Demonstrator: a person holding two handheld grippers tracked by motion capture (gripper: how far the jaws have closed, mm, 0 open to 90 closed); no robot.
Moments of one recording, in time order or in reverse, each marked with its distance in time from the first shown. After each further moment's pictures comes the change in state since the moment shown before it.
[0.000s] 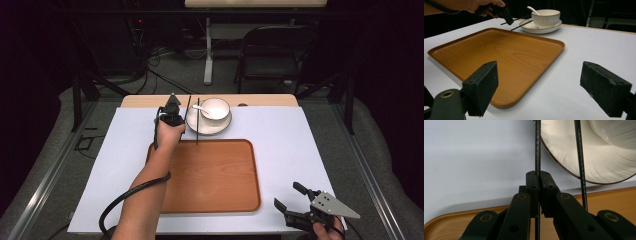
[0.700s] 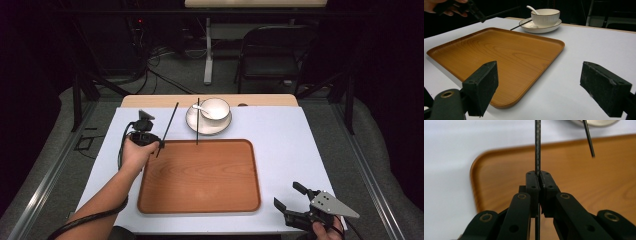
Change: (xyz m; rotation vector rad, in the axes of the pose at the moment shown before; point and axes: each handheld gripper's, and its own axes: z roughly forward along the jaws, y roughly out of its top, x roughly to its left) left arm 0.065 -0.088 -0.065 -0.057 -0.137 0.092; right arm 0.000 0.001 0.001 0.007 -0.005 0.005
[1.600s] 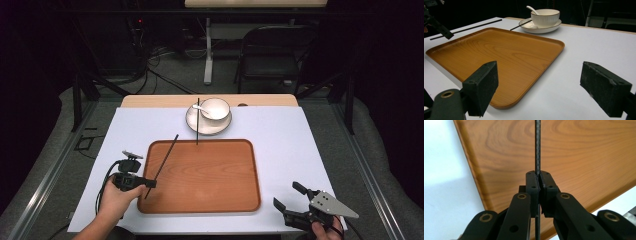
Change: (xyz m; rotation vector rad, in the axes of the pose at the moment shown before) left arm -0.005 -0.110 -0.020 0.075 -0.086 0.068; right arm 0.002 0.000 0.001 -0.001 -0.004 0.000
